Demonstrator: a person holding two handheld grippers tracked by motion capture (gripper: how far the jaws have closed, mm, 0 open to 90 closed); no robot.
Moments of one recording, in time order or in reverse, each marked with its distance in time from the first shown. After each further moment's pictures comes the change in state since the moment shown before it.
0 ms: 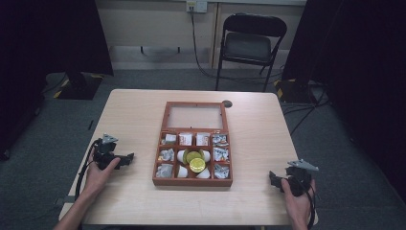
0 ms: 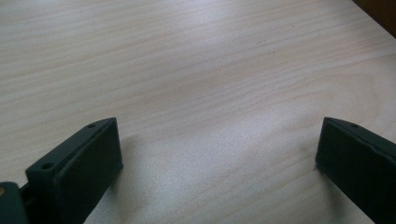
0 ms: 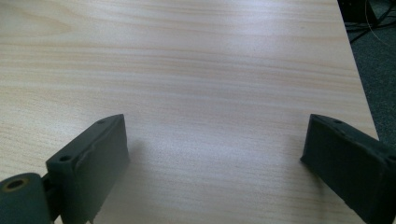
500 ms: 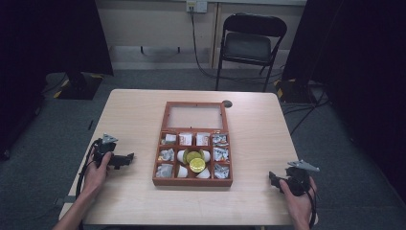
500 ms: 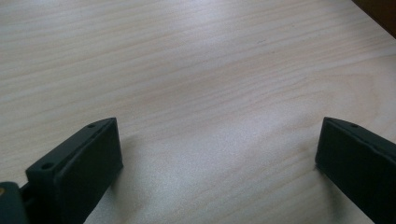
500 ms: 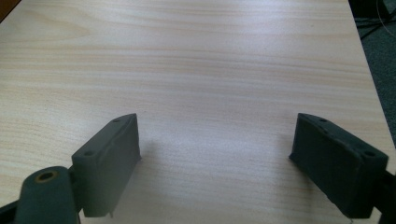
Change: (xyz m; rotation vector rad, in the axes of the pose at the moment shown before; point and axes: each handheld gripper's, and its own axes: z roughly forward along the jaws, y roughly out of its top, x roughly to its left) left arm 0.000 0.000 0.000 -0.001 0.000 0.001; right arm 0.004 0.000 -0.006 0.005 0.031 0.023
